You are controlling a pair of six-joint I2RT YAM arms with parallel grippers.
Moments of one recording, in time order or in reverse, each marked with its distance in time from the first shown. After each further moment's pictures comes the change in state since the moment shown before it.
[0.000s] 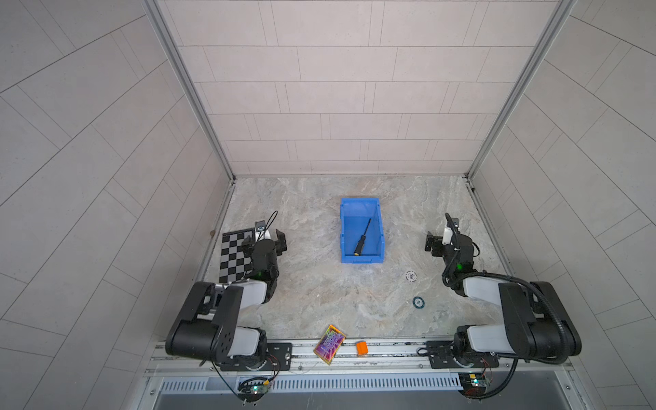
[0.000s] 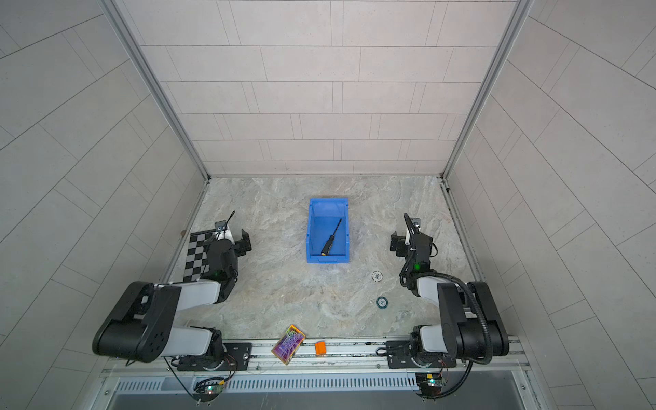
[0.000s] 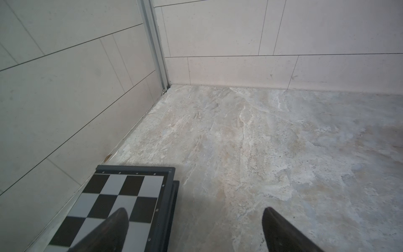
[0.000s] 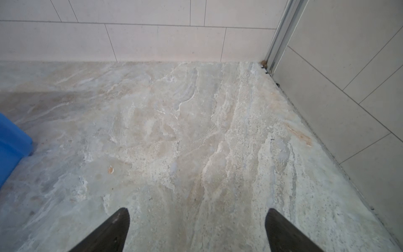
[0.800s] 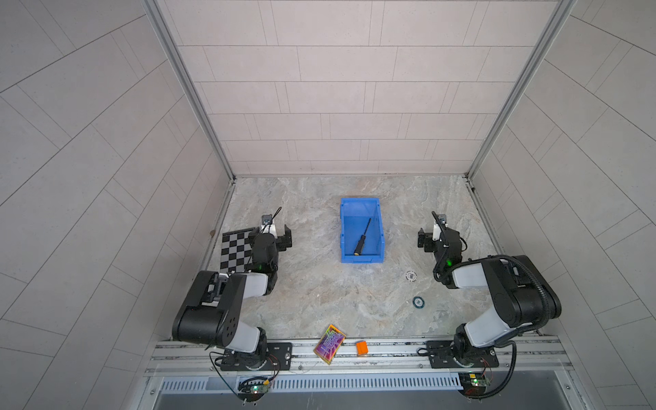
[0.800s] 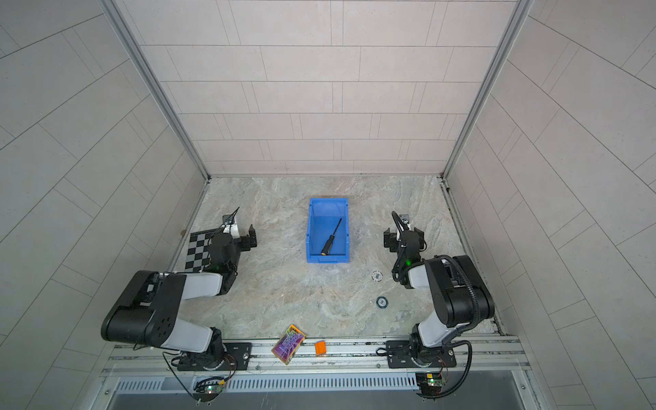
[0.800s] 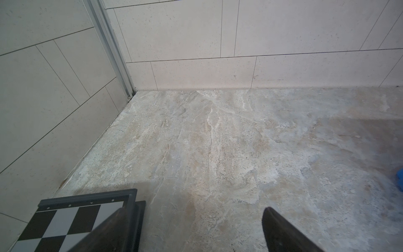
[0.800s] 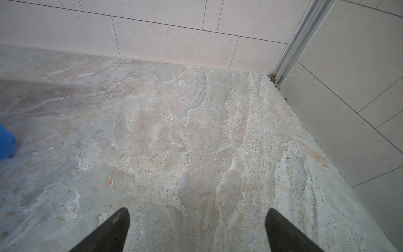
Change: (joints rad) left arm 0.025 0.031 0.053 -0.010 0.185 0.040; right arm 0.077 0.180 0.059 0.134 0.081 -0.065
